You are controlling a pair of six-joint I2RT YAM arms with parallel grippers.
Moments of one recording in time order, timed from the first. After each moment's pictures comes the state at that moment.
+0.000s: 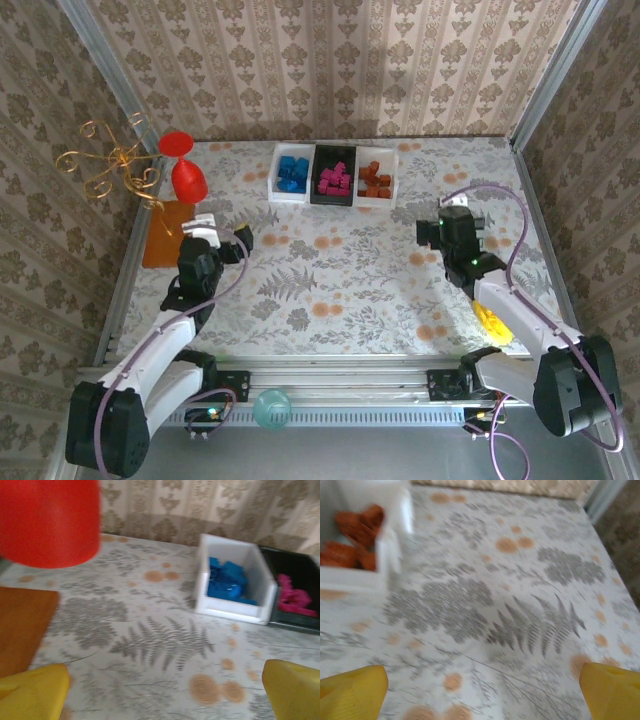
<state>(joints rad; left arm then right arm) -0.28 0.88 0.36 0.24 -0.17 -0.21 0.25 1.11 0.63 -0.13 0.45 0.08</state>
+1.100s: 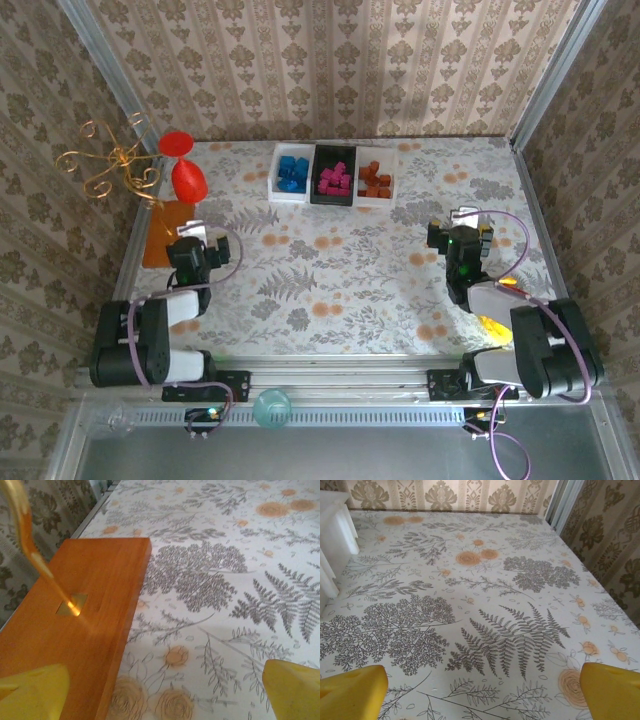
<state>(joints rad) -0.02 1.37 0.31 0.63 -0.18 0.02 0.11 1.32 0.38 0.55 0.43 0.02</state>
